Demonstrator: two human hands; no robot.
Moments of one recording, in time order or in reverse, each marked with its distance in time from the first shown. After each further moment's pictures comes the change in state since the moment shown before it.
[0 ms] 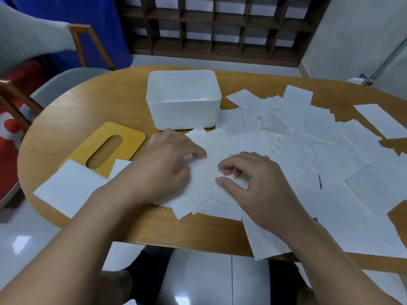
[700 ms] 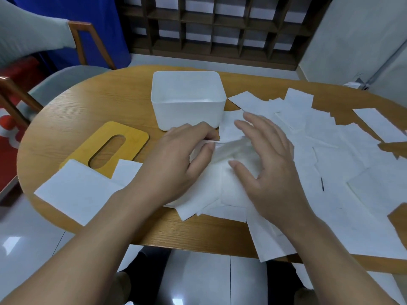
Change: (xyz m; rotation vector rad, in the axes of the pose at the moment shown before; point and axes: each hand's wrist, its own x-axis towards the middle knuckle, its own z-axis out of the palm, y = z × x) left_hand 0.005 0.030 0.002 -0.191 0.371 0.063; right_hand 0.013 -0.009 -0.007 -0.104 0.220 -0.052
